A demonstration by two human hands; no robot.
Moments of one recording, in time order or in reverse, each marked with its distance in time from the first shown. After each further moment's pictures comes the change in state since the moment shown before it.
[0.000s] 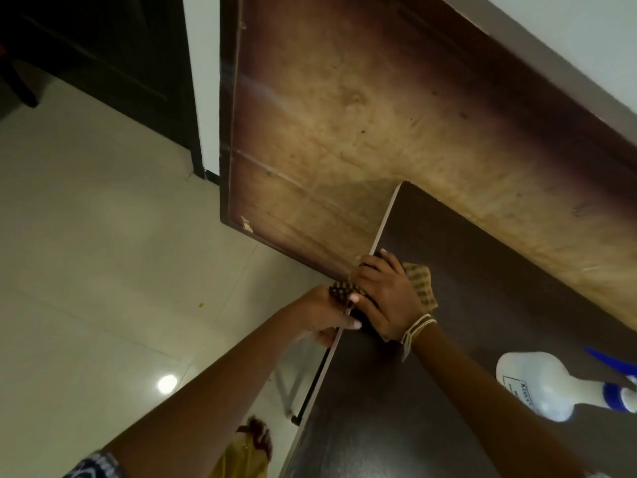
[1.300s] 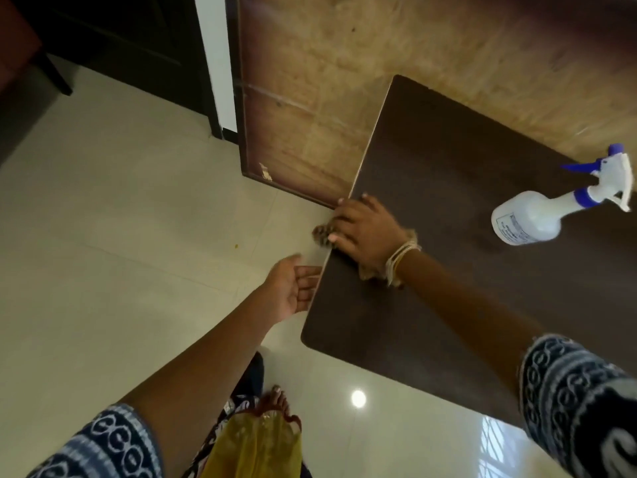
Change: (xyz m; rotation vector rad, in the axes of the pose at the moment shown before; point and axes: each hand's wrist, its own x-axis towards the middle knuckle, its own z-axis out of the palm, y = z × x) left_hand -0.116 -0.173 0.044 -0.576 0.179 -0.172; right_hand -0.091 -0.129 0.027 -0.184 -0.025 0.015
